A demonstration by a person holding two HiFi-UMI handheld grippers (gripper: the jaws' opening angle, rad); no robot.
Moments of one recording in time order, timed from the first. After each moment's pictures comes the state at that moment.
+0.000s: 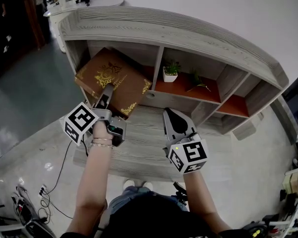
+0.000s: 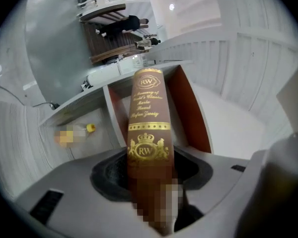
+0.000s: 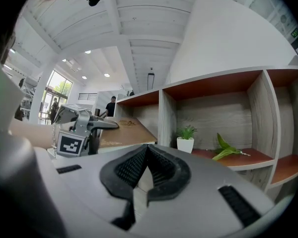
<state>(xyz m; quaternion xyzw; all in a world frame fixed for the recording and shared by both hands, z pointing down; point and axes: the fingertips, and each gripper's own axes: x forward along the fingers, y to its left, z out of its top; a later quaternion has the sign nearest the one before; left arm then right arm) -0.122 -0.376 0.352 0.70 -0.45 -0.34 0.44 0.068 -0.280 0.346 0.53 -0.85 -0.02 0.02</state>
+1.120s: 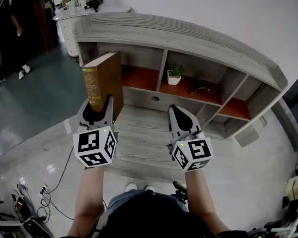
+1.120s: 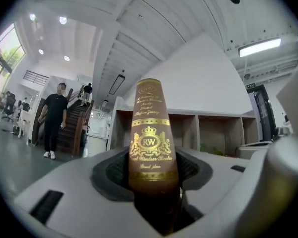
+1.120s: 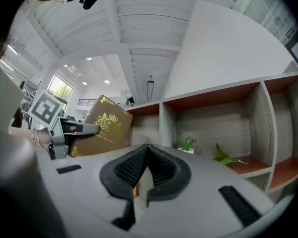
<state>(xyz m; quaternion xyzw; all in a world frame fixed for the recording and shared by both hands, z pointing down) -0.143 -0.291 0.294 0.77 -0.63 -0.05 -0.02 0.068 -0.265 0.318 0.53 -0.85 -0.04 -0.01</state>
